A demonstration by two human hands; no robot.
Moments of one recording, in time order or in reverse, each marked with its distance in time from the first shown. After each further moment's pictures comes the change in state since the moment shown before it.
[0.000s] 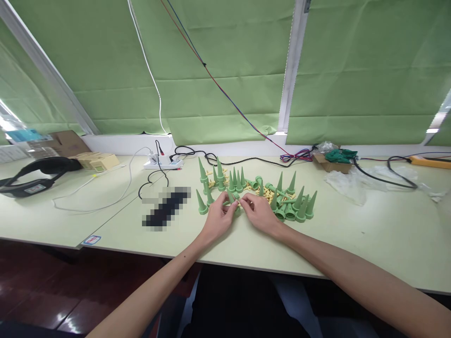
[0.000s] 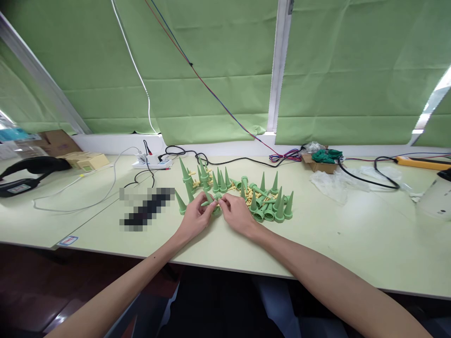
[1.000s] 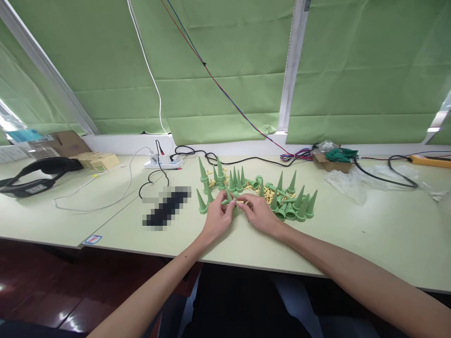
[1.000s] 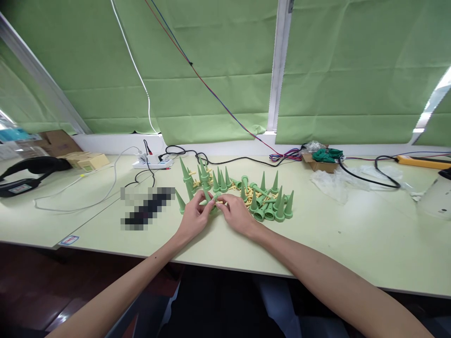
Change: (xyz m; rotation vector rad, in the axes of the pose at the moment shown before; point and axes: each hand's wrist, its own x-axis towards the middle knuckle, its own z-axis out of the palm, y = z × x) left_hand -0.003 0.006 -0.001 -0.006 0.050 0.001; right_hand 0.000 0.000 0.000 0.011 -0.069 -0.051
